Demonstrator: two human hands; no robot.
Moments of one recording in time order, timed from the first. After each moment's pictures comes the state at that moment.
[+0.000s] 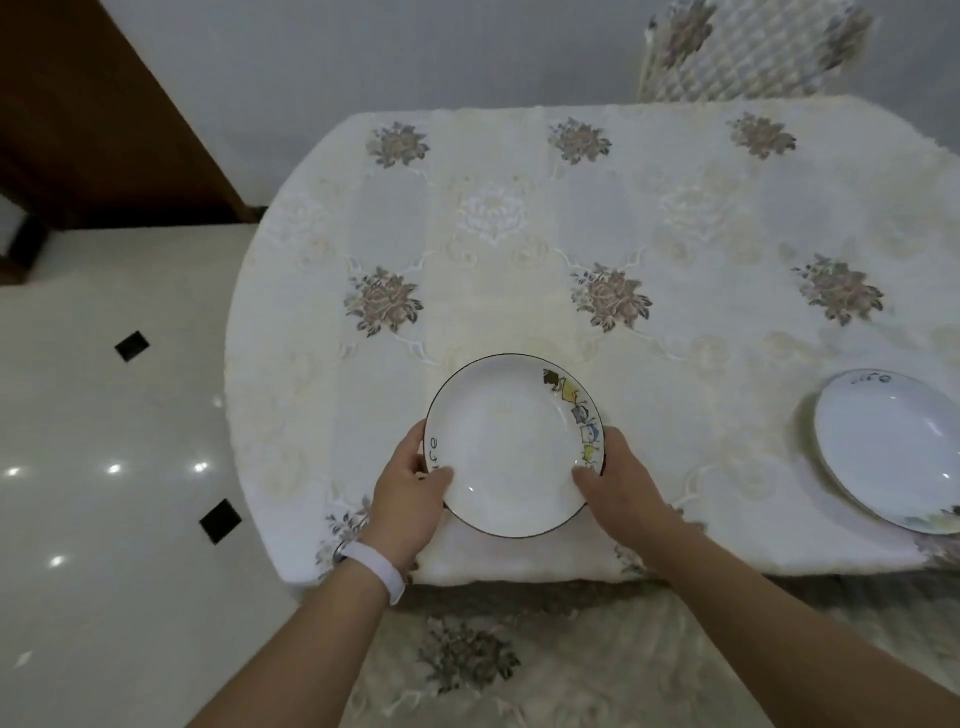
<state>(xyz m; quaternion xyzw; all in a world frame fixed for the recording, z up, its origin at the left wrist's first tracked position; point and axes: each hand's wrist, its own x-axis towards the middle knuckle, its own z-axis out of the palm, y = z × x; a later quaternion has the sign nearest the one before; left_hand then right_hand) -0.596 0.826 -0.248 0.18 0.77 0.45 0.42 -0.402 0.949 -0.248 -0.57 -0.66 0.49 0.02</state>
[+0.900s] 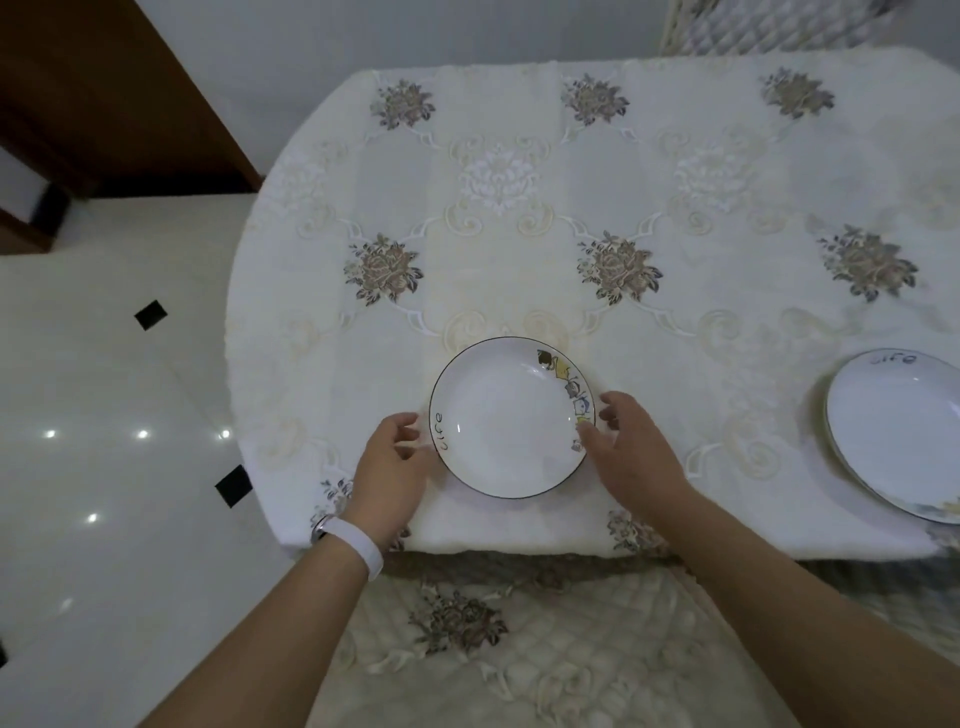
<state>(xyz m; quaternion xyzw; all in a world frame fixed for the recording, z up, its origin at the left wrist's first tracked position) -0.599 0.816 -0.266 0.18 0.84 0.38 0.35 -0.385 0.970 -0.269 -0.55 -0.72 0.42 0.04</state>
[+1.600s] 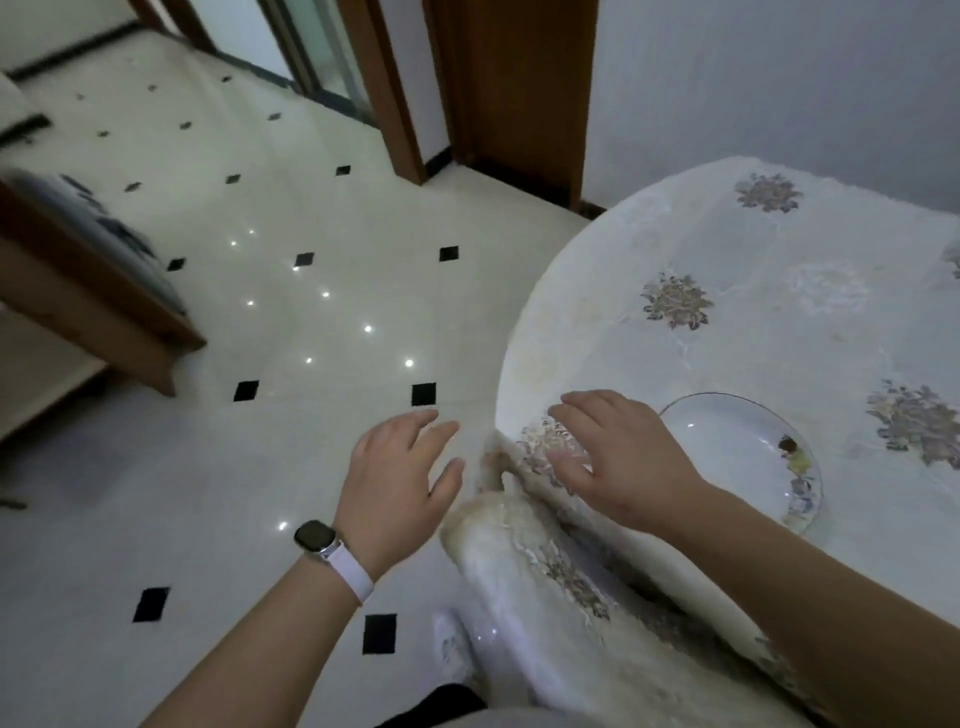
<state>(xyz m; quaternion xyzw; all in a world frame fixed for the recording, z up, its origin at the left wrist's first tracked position) -0.546 0.577 -0.146 0.24 0.96 0.13 -0.01 -0.499 0.831 -0.155 0.06 -0.98 0.17 0.01</state>
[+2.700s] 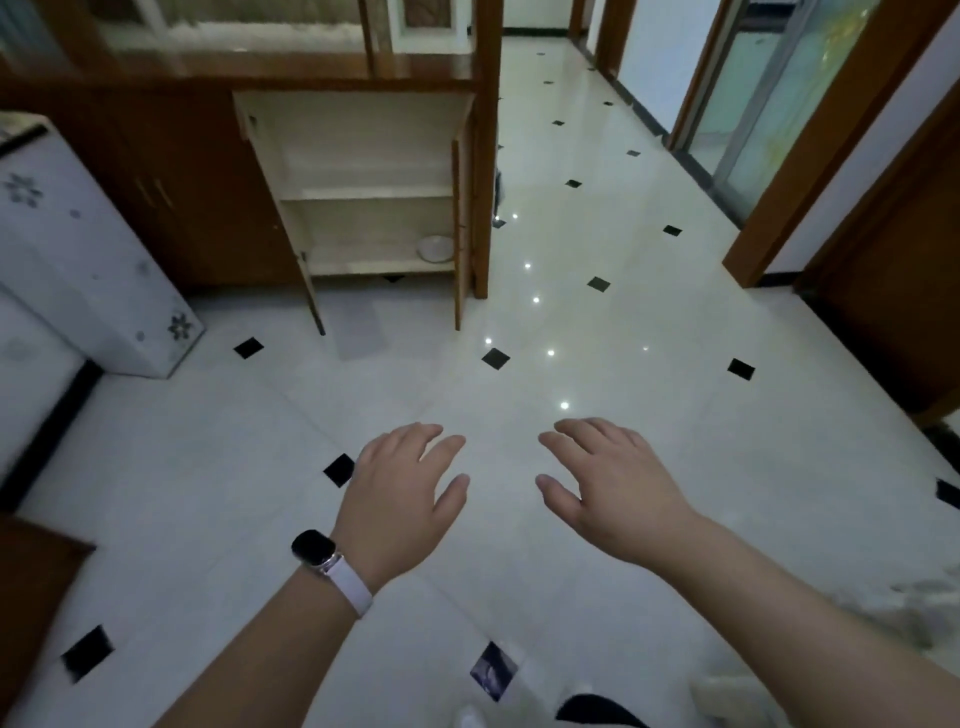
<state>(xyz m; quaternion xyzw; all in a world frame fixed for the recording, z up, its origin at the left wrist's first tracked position) -0.508 0.035 -0.138 -0.08 0.98 0.12 -0.13 -0.621 0.252 -0.116 0.40 -0.91 0.08 0.00</state>
